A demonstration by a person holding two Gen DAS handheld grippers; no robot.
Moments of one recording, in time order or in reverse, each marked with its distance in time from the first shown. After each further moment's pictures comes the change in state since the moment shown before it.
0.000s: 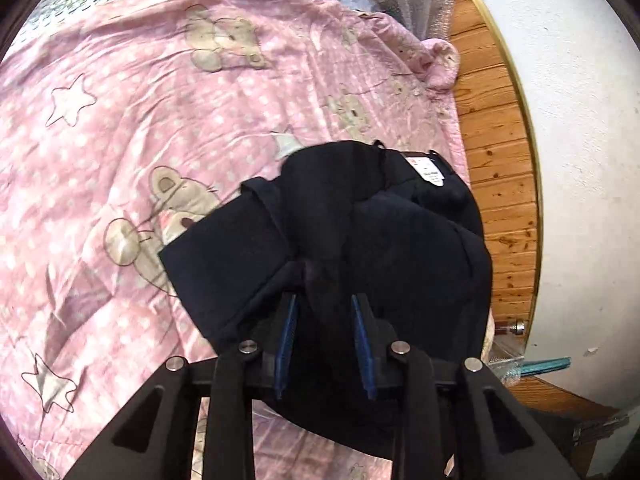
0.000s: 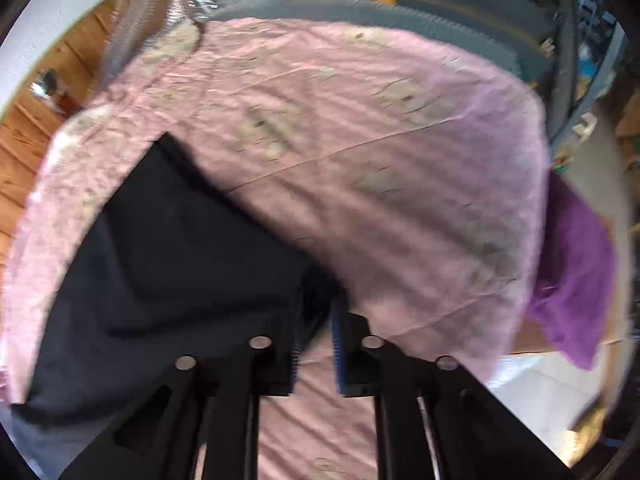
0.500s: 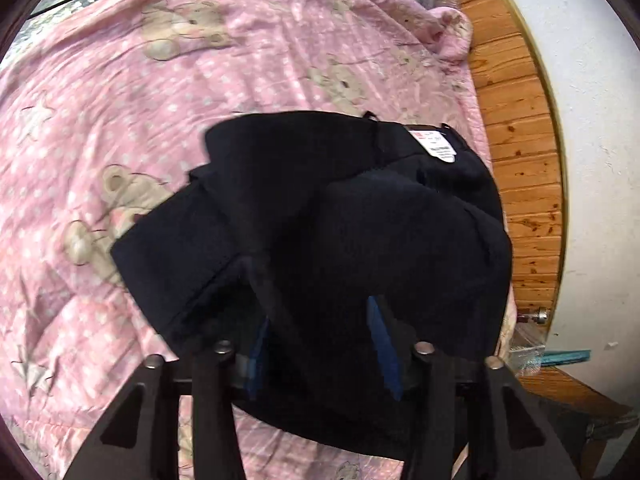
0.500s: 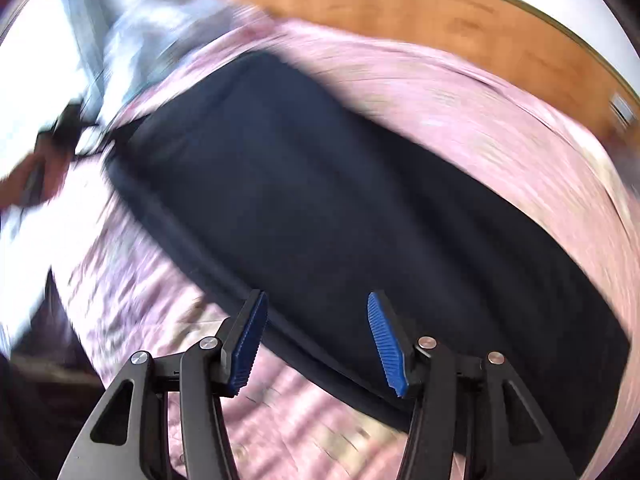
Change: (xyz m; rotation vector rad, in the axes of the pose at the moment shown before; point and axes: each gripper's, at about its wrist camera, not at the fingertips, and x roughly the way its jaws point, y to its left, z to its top) left arm 0.027 -0.052 0.004 0.065 0.091 -0.010; right arm -0.151 0.299 -0.294 -1.541 -0.002 0.686
